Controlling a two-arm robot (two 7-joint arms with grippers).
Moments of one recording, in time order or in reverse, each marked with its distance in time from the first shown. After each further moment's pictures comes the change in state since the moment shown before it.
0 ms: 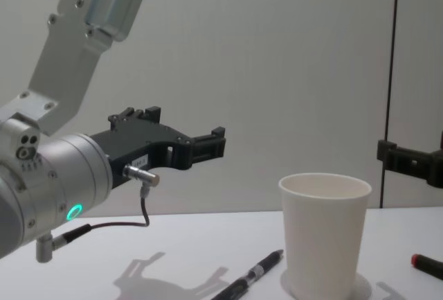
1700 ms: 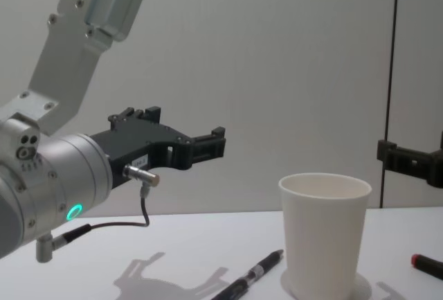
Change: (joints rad) left arm 0.000 0.000 0.000 0.000 0.000 0.000 0.000; right arm 0.000 0.000 0.000 0.000 0.000 0.000 0.000
